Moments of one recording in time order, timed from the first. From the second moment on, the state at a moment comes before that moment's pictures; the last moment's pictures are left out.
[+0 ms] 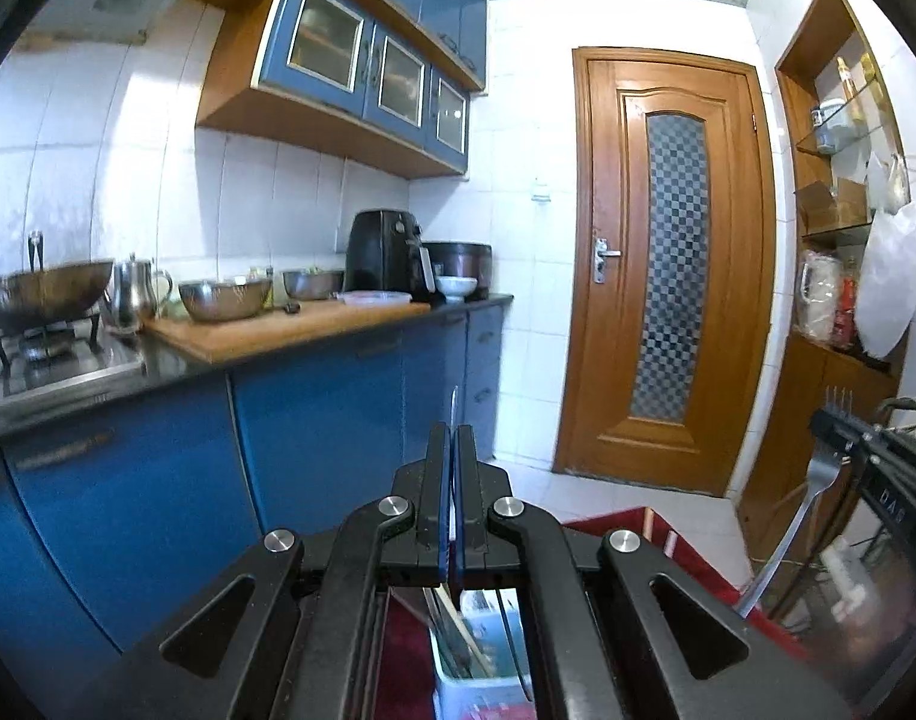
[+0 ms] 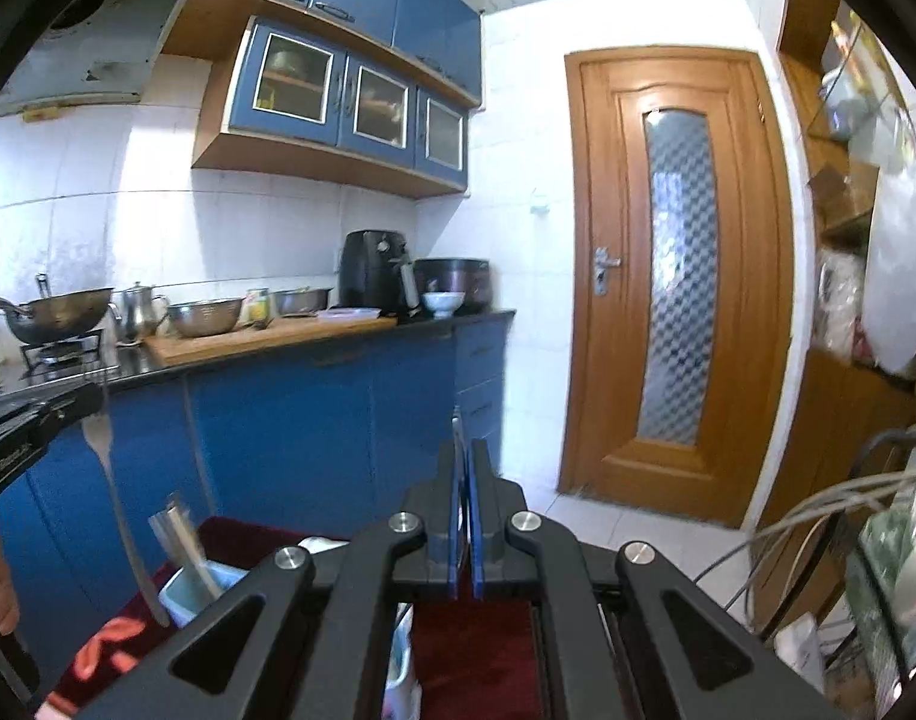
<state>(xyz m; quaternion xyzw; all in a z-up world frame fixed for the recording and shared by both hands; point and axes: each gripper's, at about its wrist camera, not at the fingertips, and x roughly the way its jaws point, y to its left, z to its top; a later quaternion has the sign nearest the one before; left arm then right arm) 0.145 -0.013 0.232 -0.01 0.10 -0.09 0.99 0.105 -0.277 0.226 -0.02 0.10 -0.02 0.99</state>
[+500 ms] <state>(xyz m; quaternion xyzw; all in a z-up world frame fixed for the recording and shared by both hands) 0.193 -0.032 0.167 0.01 0.14 -0.08 0.99 0.158 -0.261 0.173 -0.05 0.13 -0.02 0.99</state>
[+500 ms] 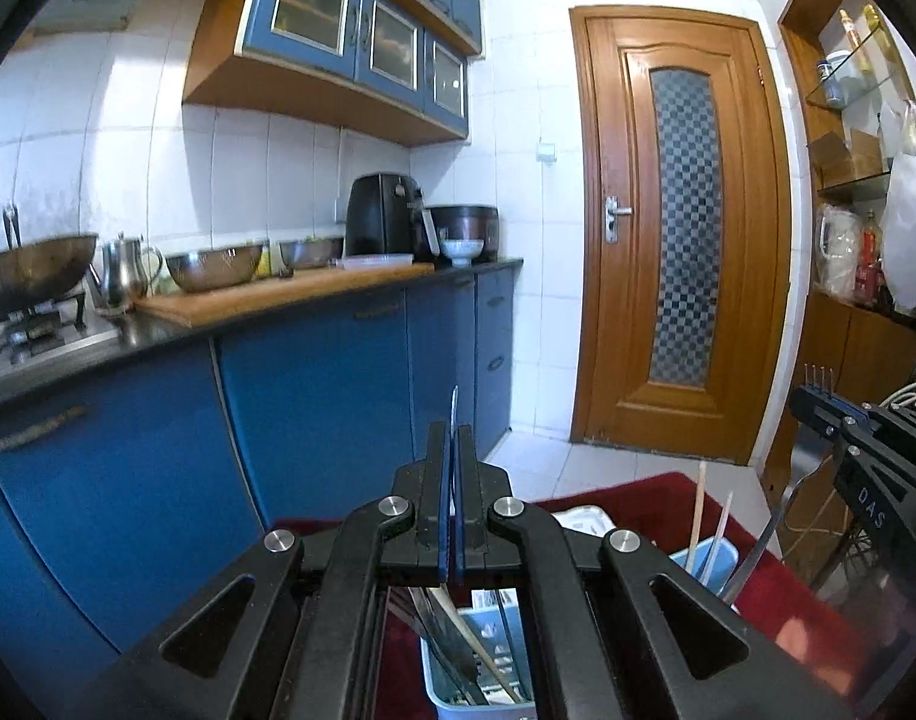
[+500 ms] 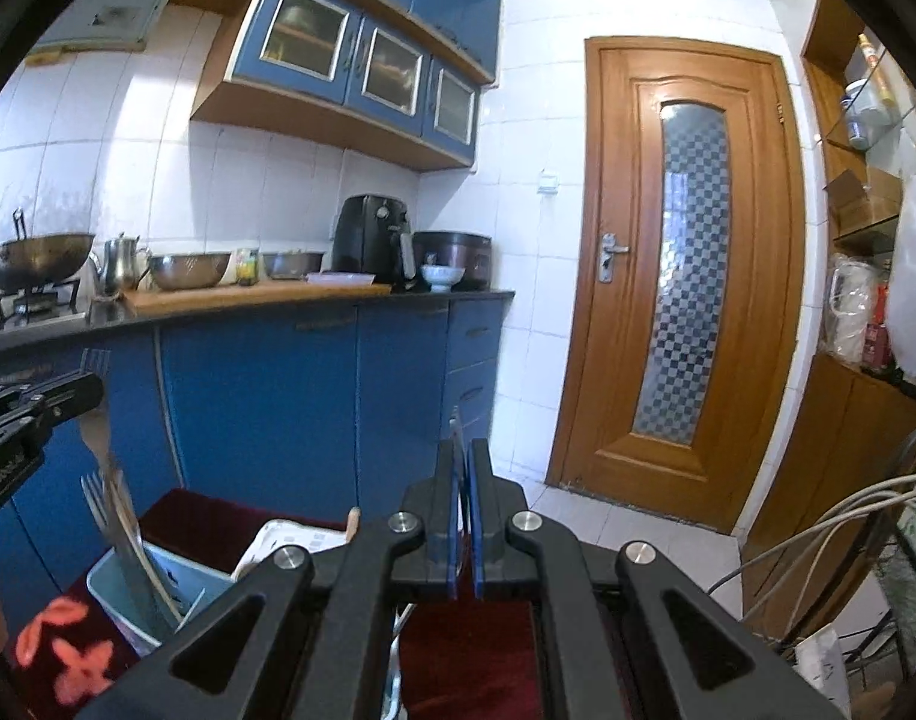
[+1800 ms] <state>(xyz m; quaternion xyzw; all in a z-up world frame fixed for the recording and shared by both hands) 0.153 -0.026 0.119 -0.03 0.22 -0.13 0.97 0.121 -0.260 0.151 0.04 0.16 0.10 0.98</state>
